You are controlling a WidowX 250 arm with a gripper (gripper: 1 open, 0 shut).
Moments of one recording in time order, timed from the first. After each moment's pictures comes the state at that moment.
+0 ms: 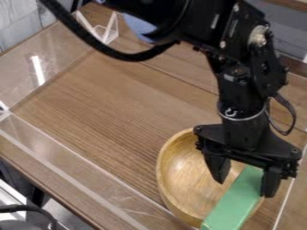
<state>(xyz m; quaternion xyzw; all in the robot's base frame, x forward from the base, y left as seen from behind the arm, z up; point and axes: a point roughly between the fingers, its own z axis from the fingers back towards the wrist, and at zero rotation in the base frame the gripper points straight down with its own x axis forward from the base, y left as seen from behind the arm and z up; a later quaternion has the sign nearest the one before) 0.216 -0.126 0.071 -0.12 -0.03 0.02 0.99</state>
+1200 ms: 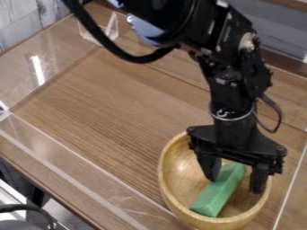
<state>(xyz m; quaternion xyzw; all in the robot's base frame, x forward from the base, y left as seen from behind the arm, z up) 0.223 -0.117 0.054 -0.12 -0.02 0.04 0.99</state>
